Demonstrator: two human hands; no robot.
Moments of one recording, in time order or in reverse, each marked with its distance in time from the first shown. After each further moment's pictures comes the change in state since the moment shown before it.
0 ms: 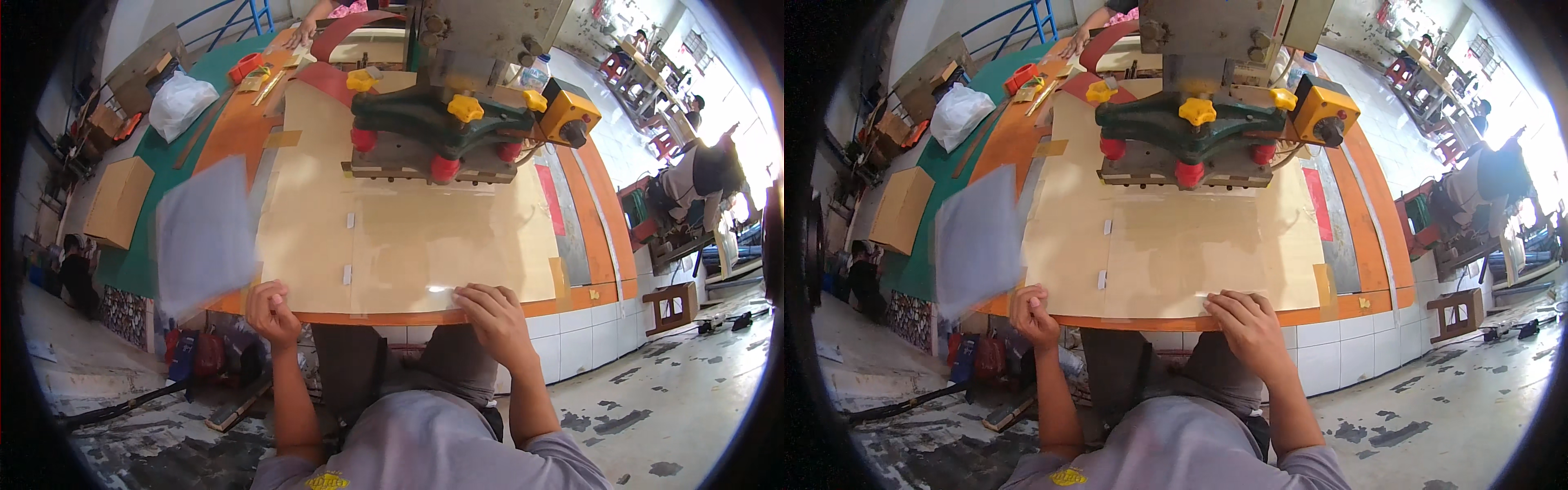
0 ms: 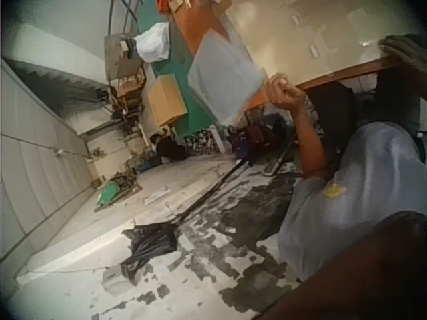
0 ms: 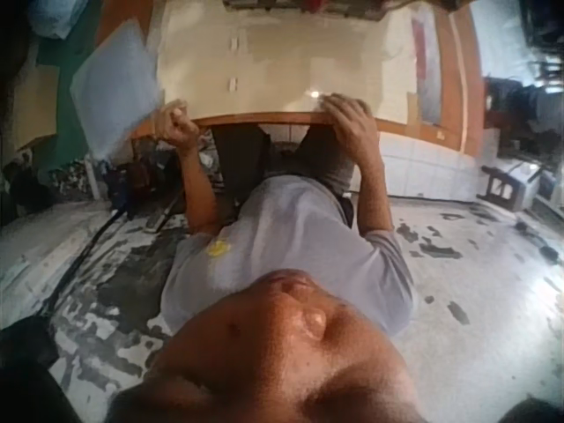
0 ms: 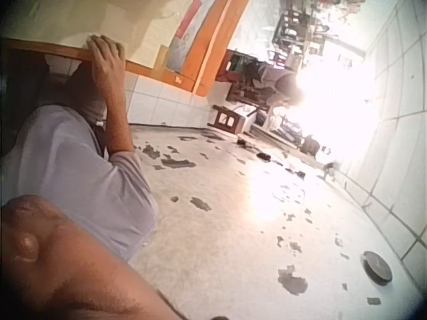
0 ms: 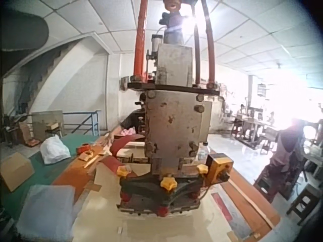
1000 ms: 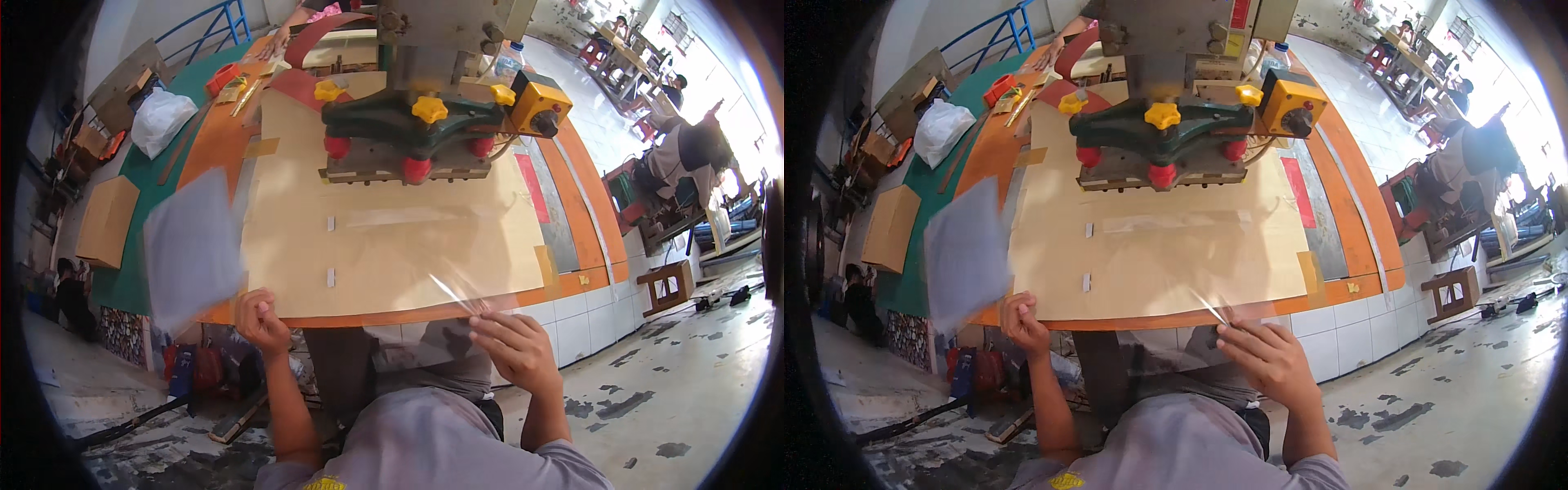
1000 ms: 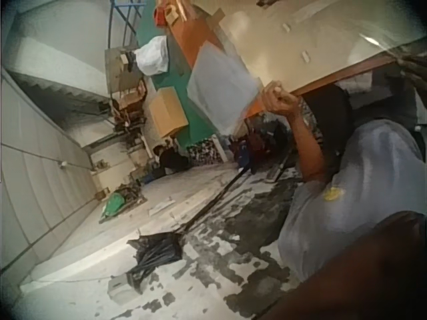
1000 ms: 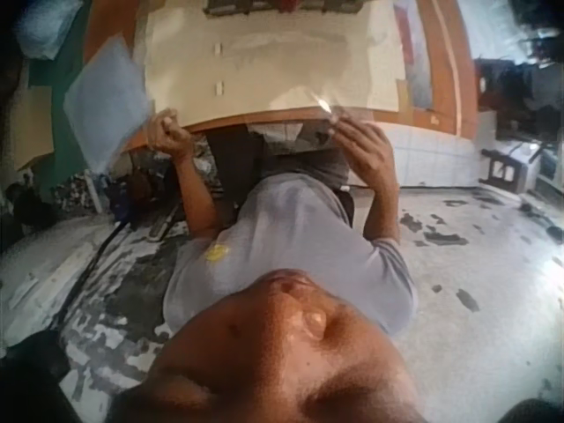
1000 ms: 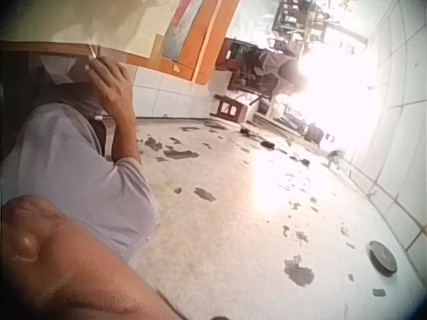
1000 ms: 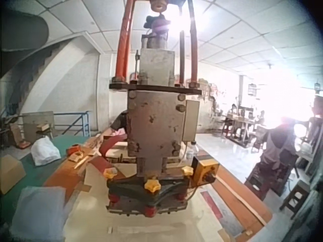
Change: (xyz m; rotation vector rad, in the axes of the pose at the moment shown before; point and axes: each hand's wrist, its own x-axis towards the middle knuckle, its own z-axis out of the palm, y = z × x) left_hand 0.000 0.004 0.000 -0.003 -0.016 -0.021; right_hand -0.048 -0.019 -0.062 -0.015 -0.030 -0.034
